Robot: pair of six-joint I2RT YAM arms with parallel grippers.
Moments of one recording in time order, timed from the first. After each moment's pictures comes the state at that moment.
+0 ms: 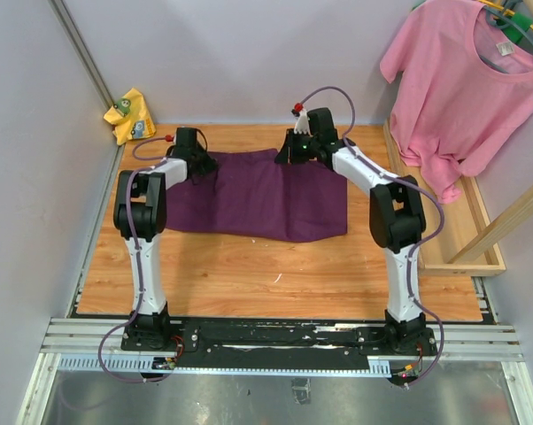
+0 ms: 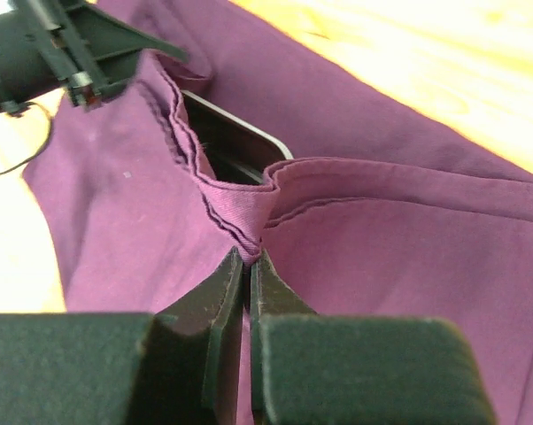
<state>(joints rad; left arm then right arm) -0.09 2.22 1.53 -0.01 0.04 -0.76 0.39 2.22 1.81 -0.22 -0.47 0.33</state>
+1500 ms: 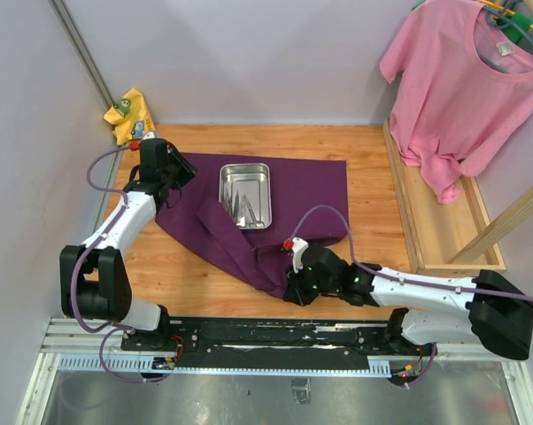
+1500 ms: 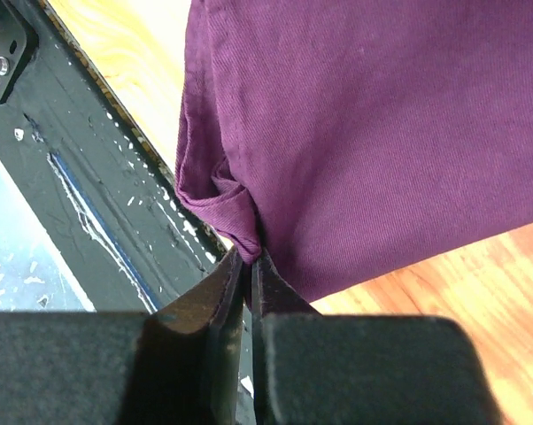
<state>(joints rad) -0.07 1.44 1.03 -0.14 0.00 -0.72 1.09 1.18 0.52 -0.10 -0.15 0.45</state>
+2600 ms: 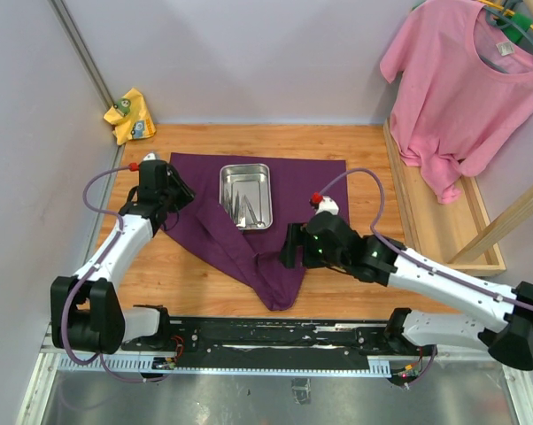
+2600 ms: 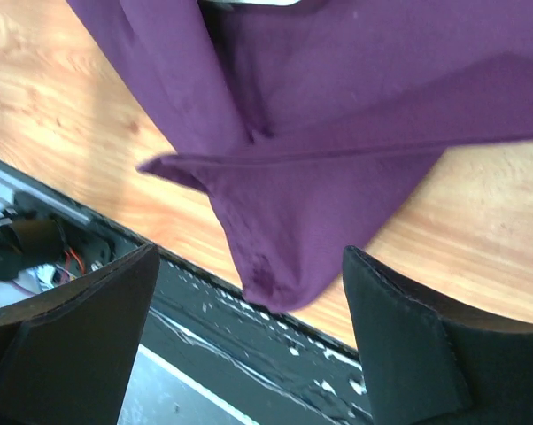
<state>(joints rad) -0.09 1.25 0.84 -0.23 -0.04 -0.68 1.04 1.05 0.87 -0.56 0.21 0.80</state>
